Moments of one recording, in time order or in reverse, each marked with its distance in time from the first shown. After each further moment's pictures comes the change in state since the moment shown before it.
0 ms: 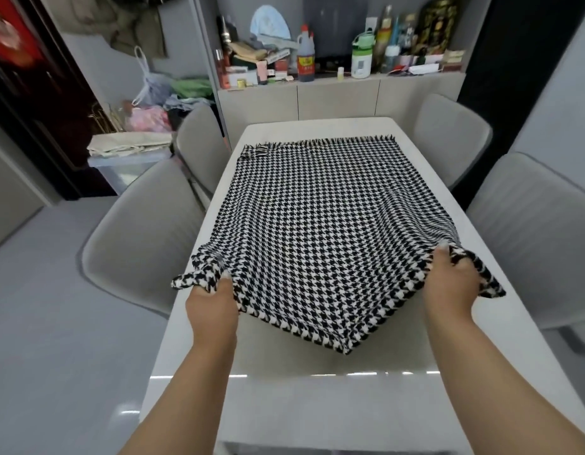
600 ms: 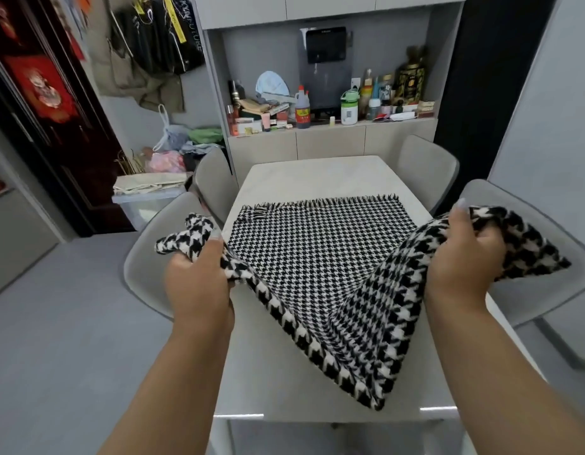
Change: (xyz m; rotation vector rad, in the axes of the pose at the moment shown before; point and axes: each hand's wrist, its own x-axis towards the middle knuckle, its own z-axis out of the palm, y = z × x) left_hand -0.099 0.096 -0.081 -0.504 -0.155 0.278; right_hand -0.092 -0.089 -0.082 0.491 0.068 -0.306
